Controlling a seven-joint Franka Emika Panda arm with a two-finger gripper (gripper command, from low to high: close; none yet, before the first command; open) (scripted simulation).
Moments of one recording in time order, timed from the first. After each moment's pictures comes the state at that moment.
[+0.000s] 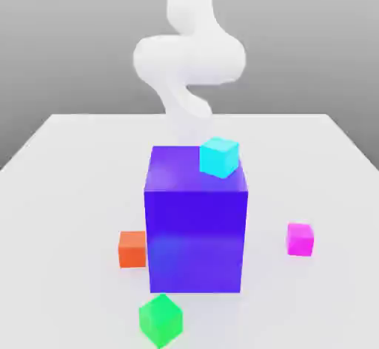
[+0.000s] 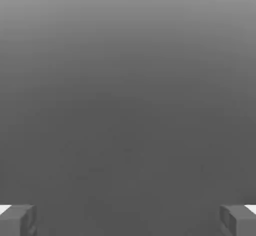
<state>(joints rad) 0.06 -0.73 0.00 -2.36 0.01 2.36 0.72</state>
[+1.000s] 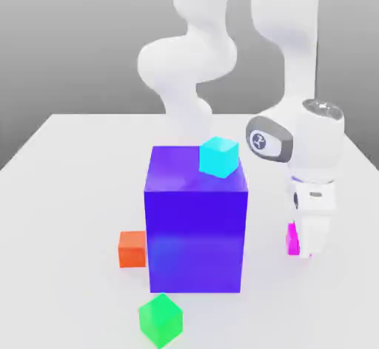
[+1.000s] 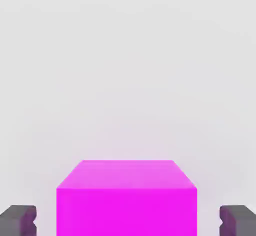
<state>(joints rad) 0.68 0.27 0.02 -2.84 -0.14 3.11 0.16</state>
